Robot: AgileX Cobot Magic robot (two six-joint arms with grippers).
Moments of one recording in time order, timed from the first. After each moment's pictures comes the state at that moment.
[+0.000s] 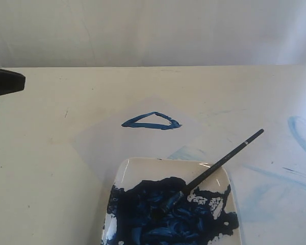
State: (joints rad) left arm 0.01 0.98 -0.76 -1.14 0.80 1.34; right arm 0.19 0.01 0.00 -0.04 0.33 0.03
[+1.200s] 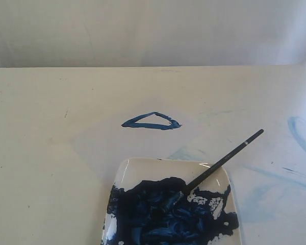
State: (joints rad) left arm 0.01 0.01 -0.44 -1.14 0.70 1.34; right arm 0.19 0.01 0.00 -0.04 0.33 0.03
